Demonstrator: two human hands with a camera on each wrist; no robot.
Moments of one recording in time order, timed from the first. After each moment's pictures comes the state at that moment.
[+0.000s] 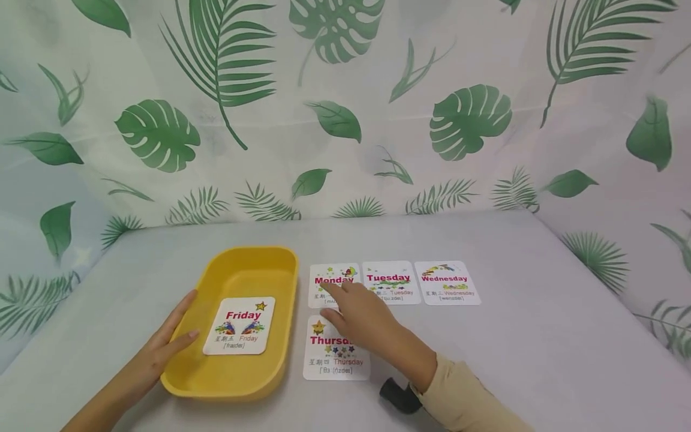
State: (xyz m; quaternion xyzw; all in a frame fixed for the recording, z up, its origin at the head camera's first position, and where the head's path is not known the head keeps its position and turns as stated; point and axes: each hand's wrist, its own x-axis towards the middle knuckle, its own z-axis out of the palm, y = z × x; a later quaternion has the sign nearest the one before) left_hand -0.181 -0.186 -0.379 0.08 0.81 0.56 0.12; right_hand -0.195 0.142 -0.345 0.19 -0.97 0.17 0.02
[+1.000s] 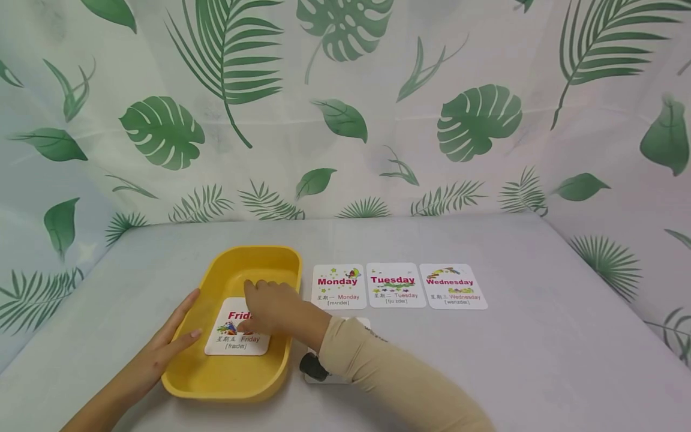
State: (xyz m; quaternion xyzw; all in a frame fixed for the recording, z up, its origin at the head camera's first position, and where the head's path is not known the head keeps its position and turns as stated) left_hand -0.182 -0.185 -0.378 0.07 0.82 0.56 0.11; right_hand -0.241 0.015 -0.341 0.27 -0.95 0.05 -0.12
